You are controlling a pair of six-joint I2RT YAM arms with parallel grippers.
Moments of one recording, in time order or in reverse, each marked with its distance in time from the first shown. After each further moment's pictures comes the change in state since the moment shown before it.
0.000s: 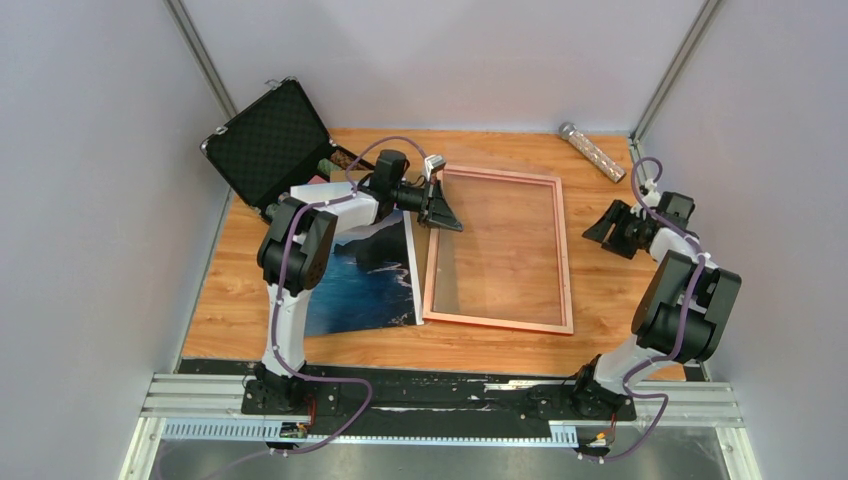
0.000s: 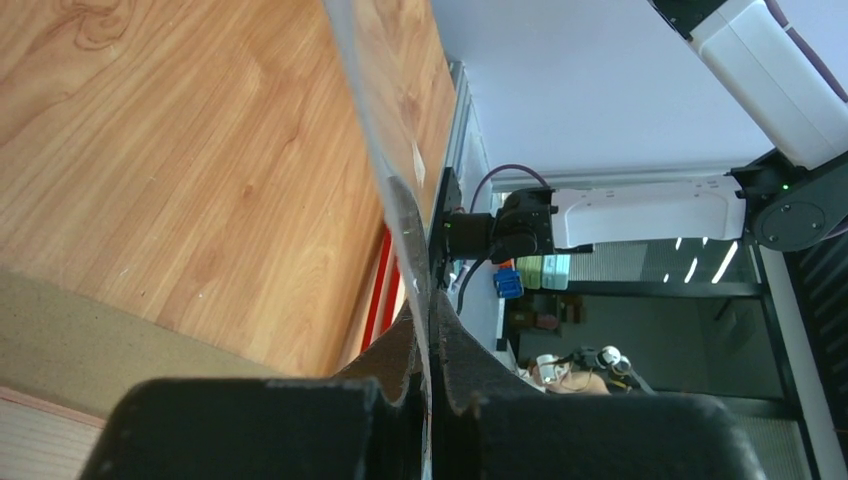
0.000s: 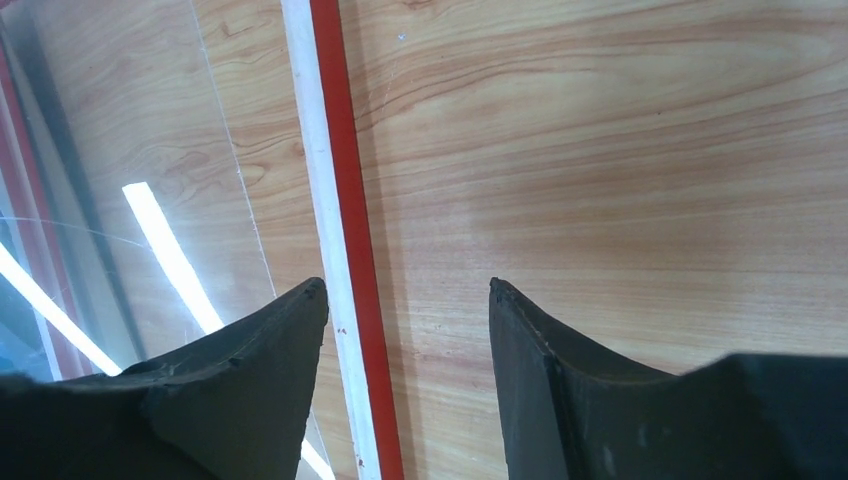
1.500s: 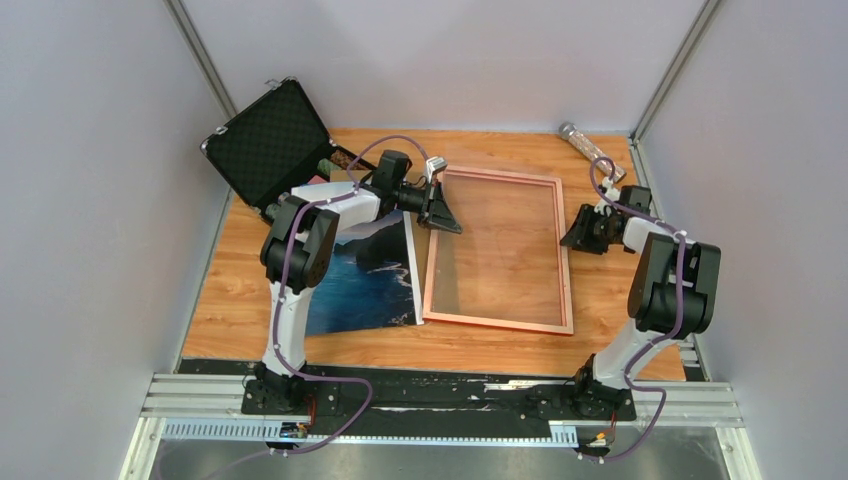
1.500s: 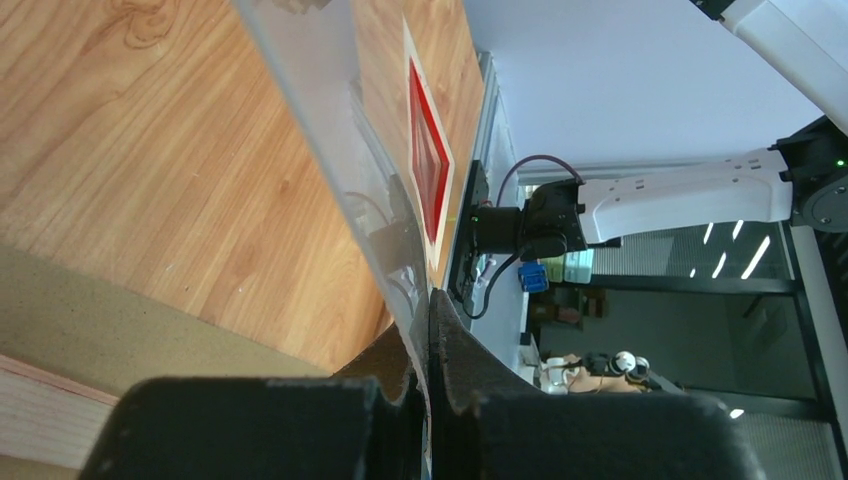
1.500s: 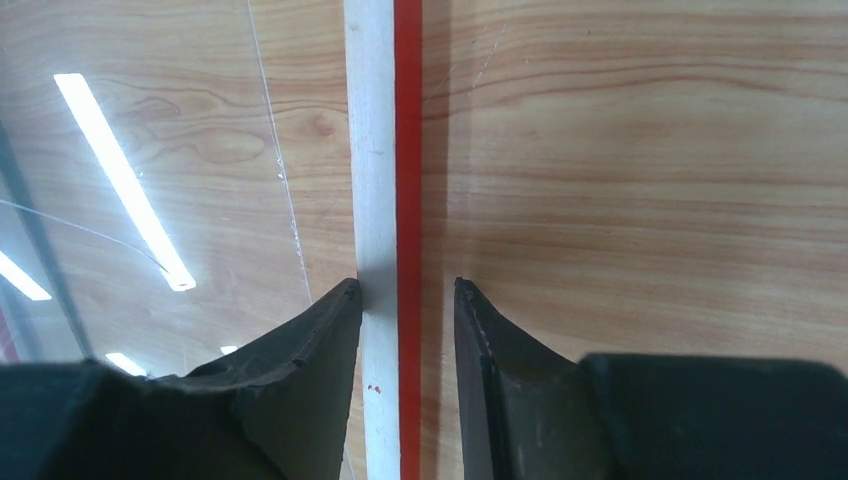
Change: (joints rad) left arm 0.000 0.028 0.056 -0.138 -0.012 0.135; right arm 0.183 0.126 0.033 0.000 0.077 -0.053
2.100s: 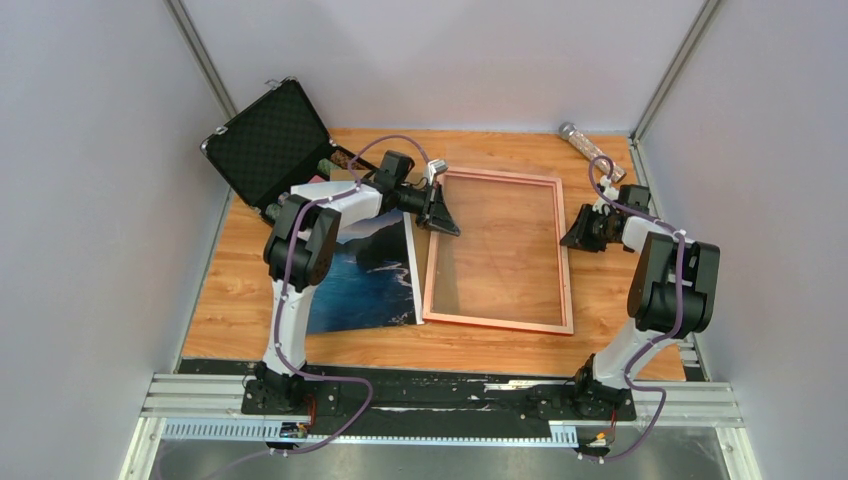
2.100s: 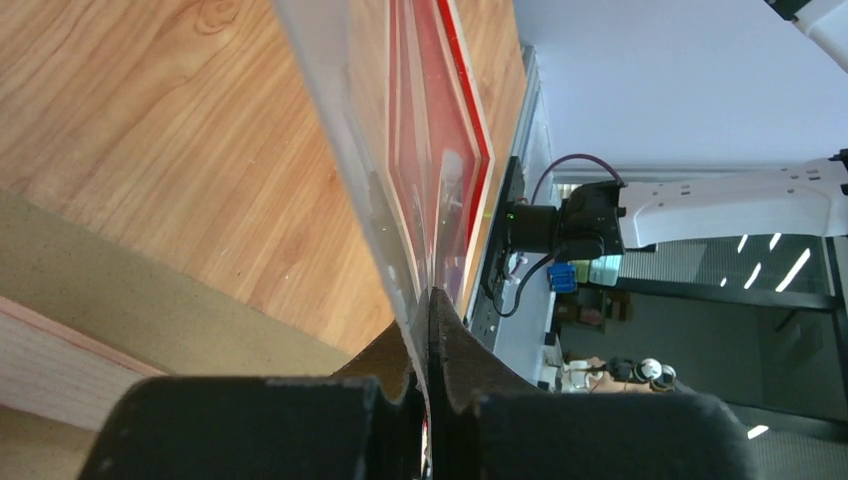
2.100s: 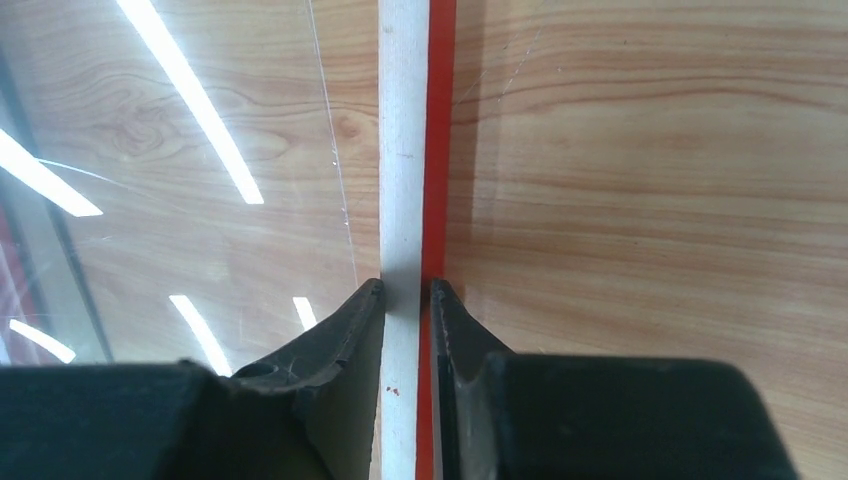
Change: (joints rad) left arm 0.000 0.027 0.065 -0.177 -0.050 0.135; right arm 0.005 0.005 0.009 -0.001 -0.028 0.000
